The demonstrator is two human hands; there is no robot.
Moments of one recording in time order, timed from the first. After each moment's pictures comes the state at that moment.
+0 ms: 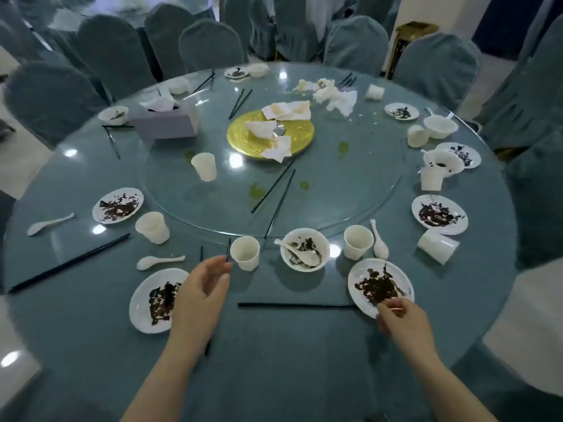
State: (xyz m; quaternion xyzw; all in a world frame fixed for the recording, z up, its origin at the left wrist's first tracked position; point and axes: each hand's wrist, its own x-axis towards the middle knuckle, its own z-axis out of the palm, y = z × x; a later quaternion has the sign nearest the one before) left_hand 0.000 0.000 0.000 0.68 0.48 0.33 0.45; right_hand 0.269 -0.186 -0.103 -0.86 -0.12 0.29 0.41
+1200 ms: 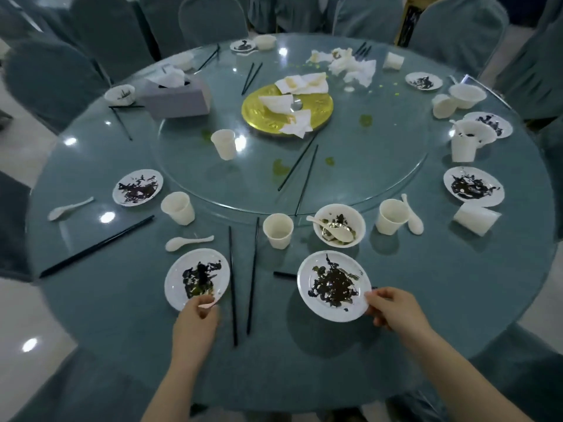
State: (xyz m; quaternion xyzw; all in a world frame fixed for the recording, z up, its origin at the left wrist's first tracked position) left_hand -0.111 0.030 -0.106 0.59 0.66 0.17 0.43; right_hand 0.188 -0.142 -0.097 -0.80 -0.09 0.42 0.42
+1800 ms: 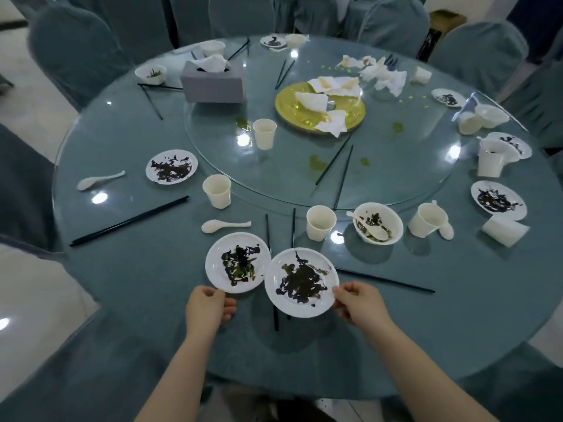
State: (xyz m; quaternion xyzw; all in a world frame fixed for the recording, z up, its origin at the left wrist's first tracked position) left_hand -0.163 0.076 -0.138 0.45 0.70 0.20 0.52; right_hand 0.064 -0.067 -0.089 -0.79 -0.12 0.42 0.43
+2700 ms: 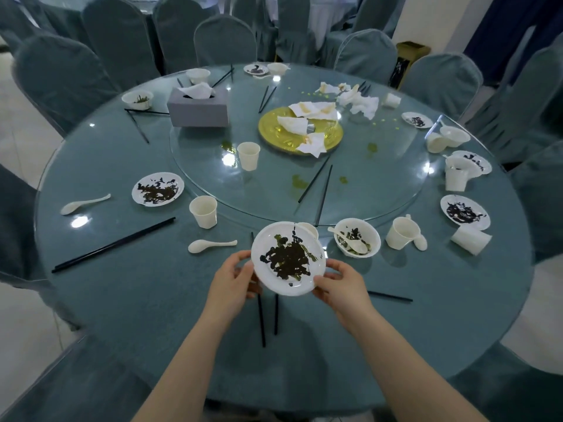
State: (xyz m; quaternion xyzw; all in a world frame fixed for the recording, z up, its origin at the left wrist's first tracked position) left_hand -0.102 0.072 -0.049 0.56 0.47 0.26 0.63; right_hand 0.061 -0.035 -0.044 -0.67 -0.06 0.43 0.60
